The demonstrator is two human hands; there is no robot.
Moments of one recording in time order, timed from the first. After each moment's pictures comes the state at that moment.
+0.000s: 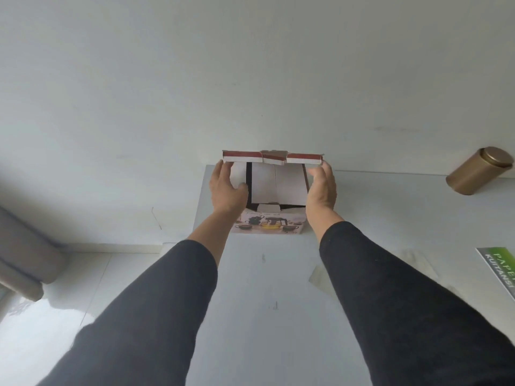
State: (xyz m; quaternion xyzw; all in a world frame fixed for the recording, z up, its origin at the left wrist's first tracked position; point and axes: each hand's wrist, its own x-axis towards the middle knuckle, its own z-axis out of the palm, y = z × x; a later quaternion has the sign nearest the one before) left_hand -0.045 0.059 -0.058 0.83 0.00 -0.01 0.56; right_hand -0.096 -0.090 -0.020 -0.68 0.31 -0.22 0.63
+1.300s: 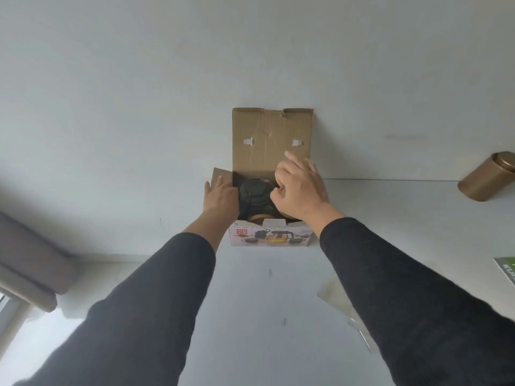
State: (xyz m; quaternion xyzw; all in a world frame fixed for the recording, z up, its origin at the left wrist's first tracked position) left_hand 0.000 0.078 -0.054 0.98 -0.18 -0.04 0.01; right_hand -0.072 -0.087 -0.001 -0.98 -0.07 -0.16 0.09
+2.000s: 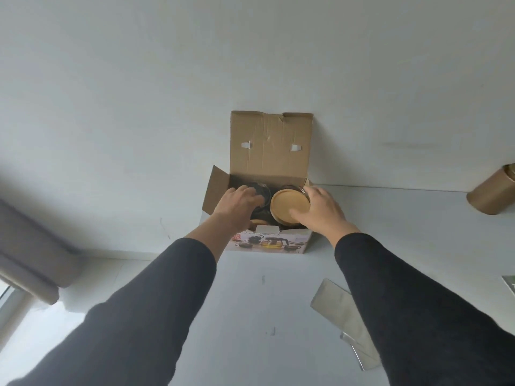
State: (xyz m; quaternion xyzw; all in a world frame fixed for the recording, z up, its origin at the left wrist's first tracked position) left_hand -0.015 0.048 -0.046 0.93 -0.35 0.02 -0.04; right_hand -0.077 -0.144 -0.034 -0.98 0.12 0.02 0.18
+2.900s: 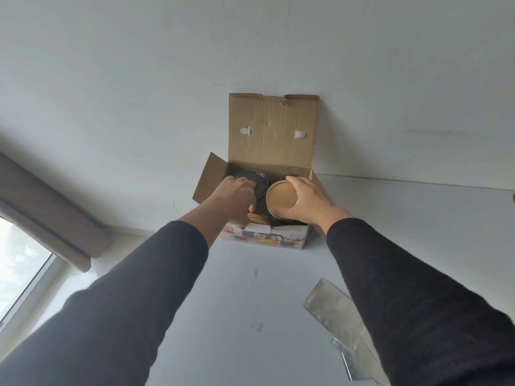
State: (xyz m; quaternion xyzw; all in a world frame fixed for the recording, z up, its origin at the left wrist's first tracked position) left_hand -0.012 0.020 -0.036 0.92 -0.33 -0.12 -0.14; right_hand -0.045 -0.159 -0.055 -0.95 0.00 0.10 0.28
